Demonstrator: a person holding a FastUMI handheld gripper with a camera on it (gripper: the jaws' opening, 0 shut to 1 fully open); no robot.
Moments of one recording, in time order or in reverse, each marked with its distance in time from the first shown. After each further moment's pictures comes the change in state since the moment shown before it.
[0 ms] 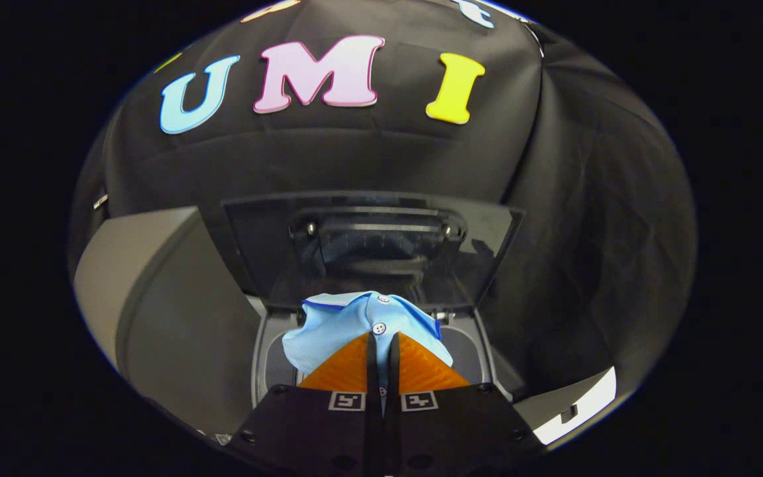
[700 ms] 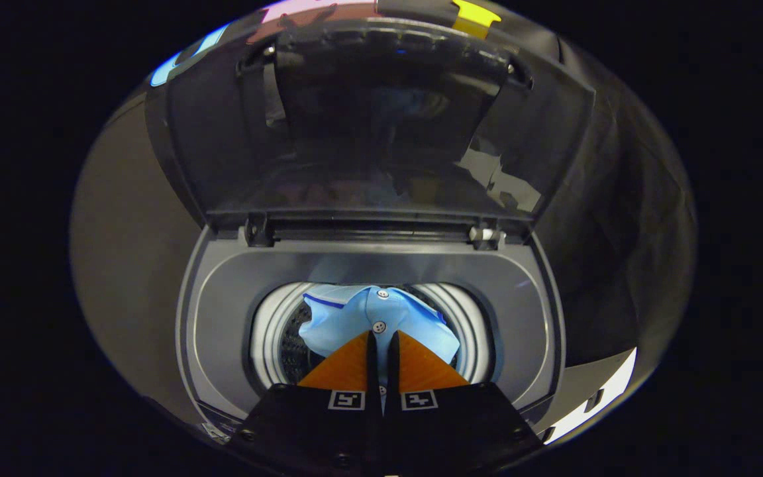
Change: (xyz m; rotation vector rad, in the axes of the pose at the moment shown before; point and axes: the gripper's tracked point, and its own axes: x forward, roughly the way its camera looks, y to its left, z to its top) arm 0.101 -0.001 -0.128 -0.020 0.260 0.009
